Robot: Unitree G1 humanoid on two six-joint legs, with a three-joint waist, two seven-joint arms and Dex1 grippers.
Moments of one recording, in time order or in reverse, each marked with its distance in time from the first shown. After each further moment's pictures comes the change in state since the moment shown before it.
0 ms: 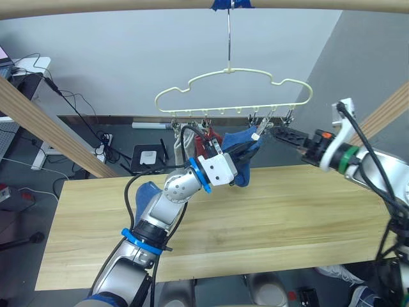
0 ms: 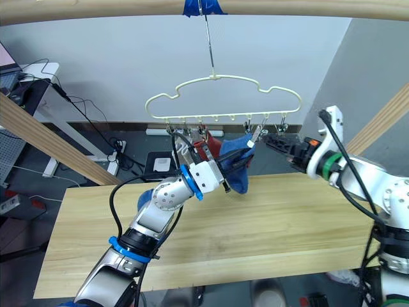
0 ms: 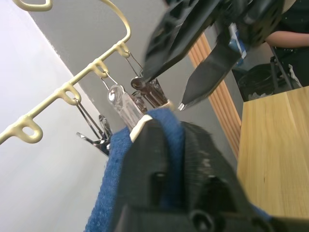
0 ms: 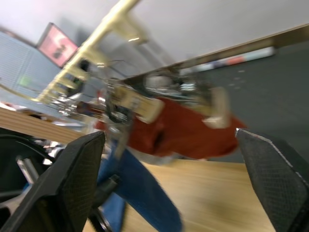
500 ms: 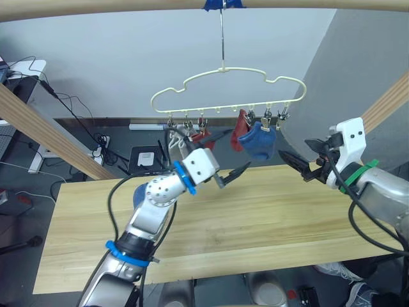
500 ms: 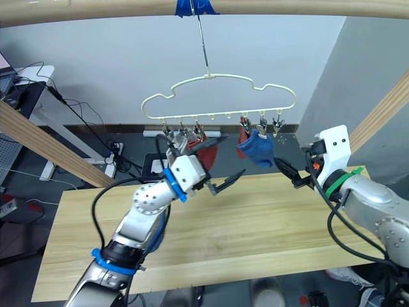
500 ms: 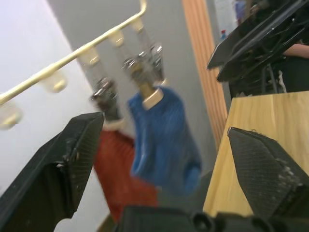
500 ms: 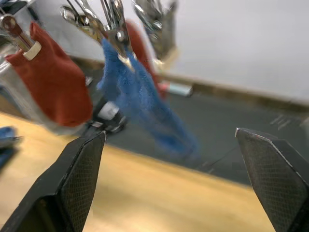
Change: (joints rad) left arm 0.167 0.141 0.109 -0.295 -0.252 0.296 -0.128; right arm 0.233 0.015 0.131 -0.314 -0.819 -0.269 0.284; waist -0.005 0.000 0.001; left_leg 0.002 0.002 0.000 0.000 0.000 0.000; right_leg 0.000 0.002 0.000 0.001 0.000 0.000
